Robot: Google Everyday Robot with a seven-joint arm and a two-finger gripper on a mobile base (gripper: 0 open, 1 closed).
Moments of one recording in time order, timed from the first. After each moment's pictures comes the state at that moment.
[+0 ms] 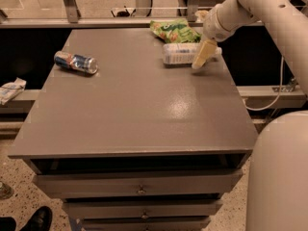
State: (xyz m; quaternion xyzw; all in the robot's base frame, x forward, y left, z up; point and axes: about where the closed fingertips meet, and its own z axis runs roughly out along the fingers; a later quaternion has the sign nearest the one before) arm 0.780 -0.166 0.884 -0.65 0.66 -0.05 0.37
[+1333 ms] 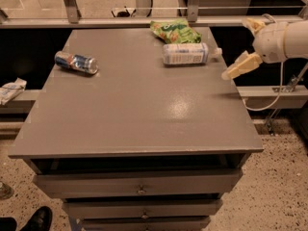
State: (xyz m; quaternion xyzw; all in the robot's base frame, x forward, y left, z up) arm 0.681 -0.248 0.912 -0.53 0.67 0.07 0.52
